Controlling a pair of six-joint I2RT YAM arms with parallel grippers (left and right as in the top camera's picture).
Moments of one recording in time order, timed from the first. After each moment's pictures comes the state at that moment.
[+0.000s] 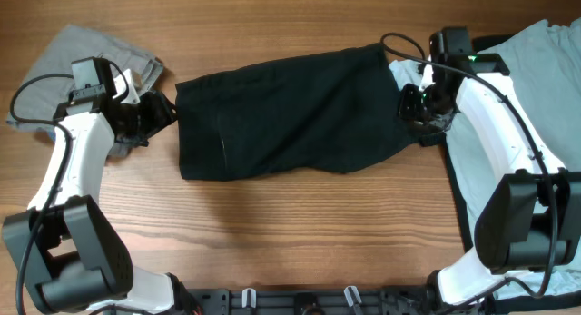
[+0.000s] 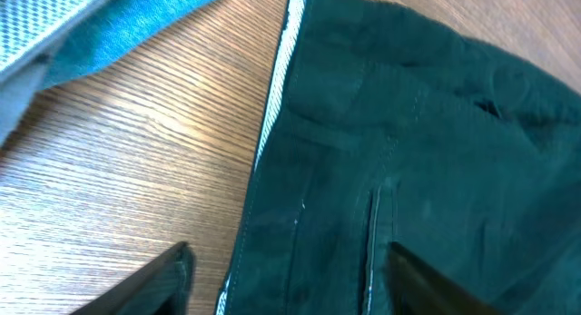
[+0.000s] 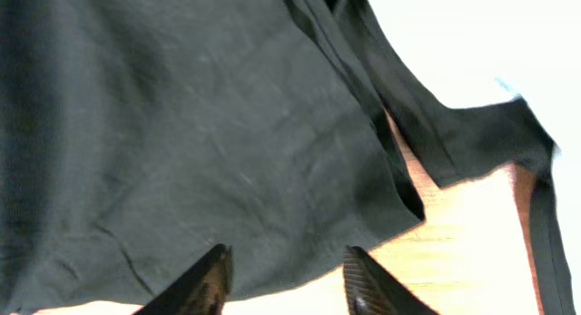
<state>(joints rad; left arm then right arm) 0.24 1.68 1.14 -0.69 0.36 -0.29 0.03 1.79 1.39 -1.02 -0.16 0.29</state>
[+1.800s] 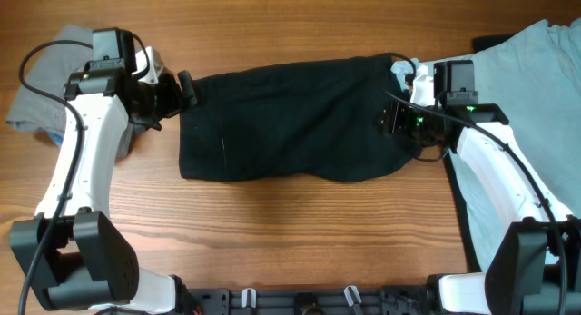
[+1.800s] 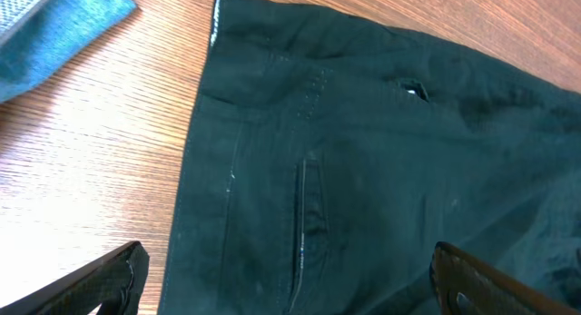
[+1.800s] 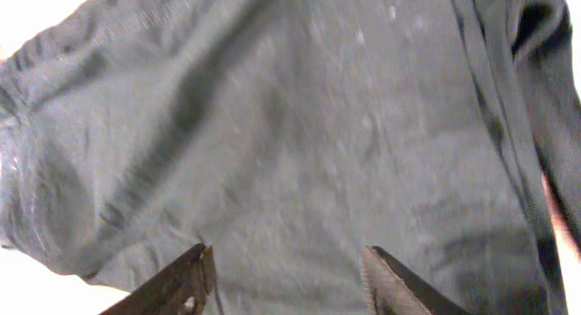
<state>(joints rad) 0.10 1.66 1.34 -0.89 0.28 -0.30 0.03 1.57 1.02 -0.58 -0.40 0.22</state>
